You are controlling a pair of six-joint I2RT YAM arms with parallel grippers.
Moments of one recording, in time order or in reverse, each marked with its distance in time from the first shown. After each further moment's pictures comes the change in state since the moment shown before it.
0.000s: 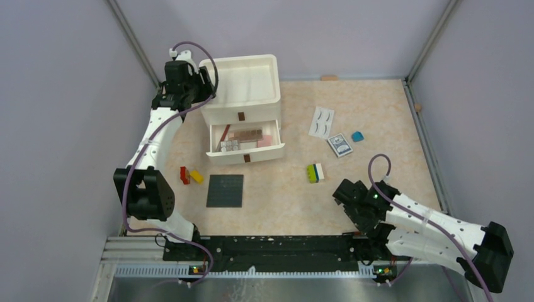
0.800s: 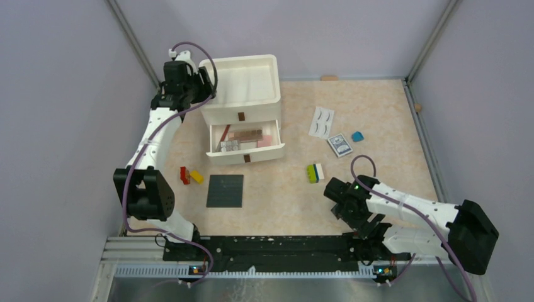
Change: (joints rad) left arm 0.008 0.000 -0.002 0.000 0.032 -0.008; right arm -0.011 0.204 0.038 -0.053 -0.140 -0.094
